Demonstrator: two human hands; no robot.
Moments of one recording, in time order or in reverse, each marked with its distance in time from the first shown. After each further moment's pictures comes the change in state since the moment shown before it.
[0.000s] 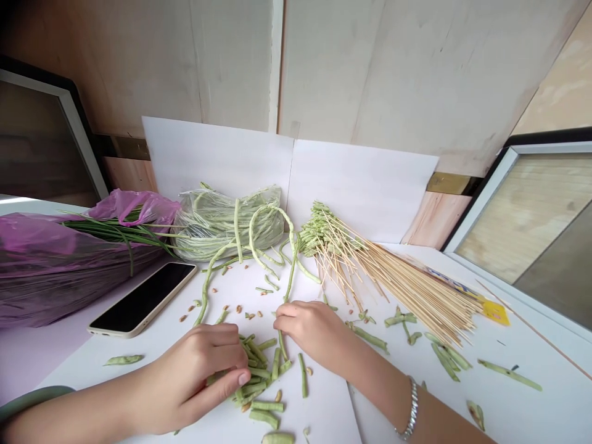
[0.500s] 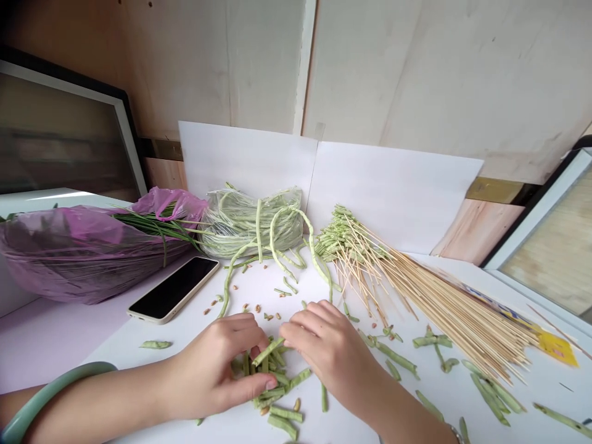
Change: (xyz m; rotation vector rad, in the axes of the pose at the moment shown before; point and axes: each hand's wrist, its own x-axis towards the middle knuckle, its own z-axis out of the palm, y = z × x) left_hand -0.001 0.001 0.004 -0.079 0.107 -0.241; right_hand 0.000 -0.028 -0.007 -0.002 0.323 -0.168
